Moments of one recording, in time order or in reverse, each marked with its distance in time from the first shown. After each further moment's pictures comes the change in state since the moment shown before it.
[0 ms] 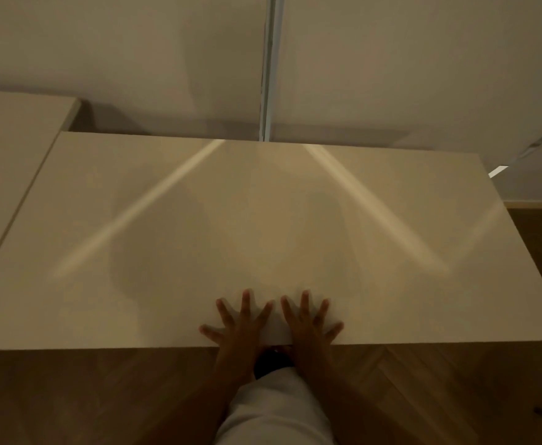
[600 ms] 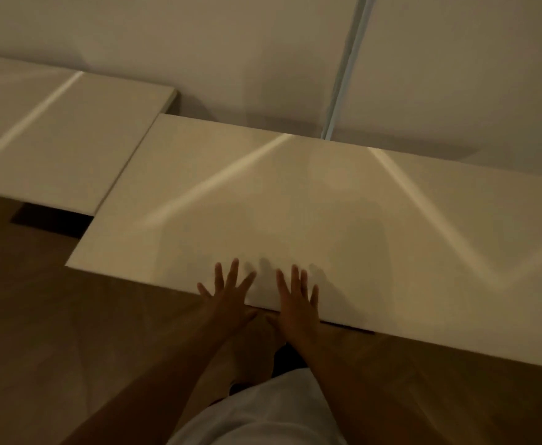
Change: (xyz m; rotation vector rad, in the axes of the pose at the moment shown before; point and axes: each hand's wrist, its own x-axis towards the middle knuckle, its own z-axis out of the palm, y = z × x) left_hand -0.060 -0.137 -0.020 -0.093 0.140 -0.063; right_hand -0.042 -0.114 0.003 -0.109 0.024 -0.397
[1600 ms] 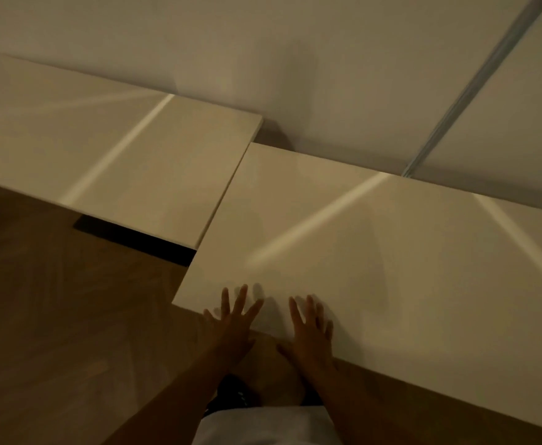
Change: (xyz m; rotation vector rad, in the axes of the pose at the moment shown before) left_hand 0.020 -0.264 -0.038 0.001 -0.055 -0.053; right_hand 0.085 -0.230 0.028 0.085 -0.092 0.019
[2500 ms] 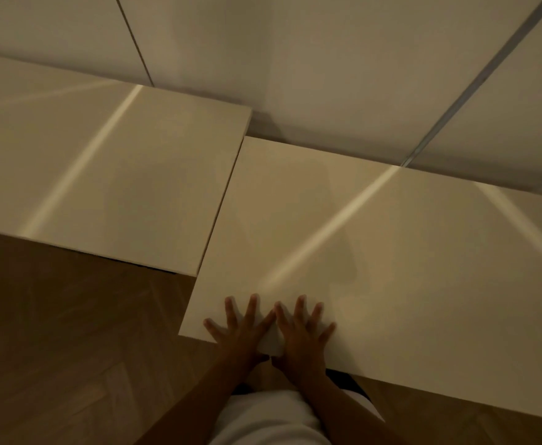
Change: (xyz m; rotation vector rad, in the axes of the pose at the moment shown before) left_hand 0.061 -0.044 -0.026 0.039 -0.139 0.163; right_hand 0.070 -0.072 0.021 -0.171 -0.128 0.155
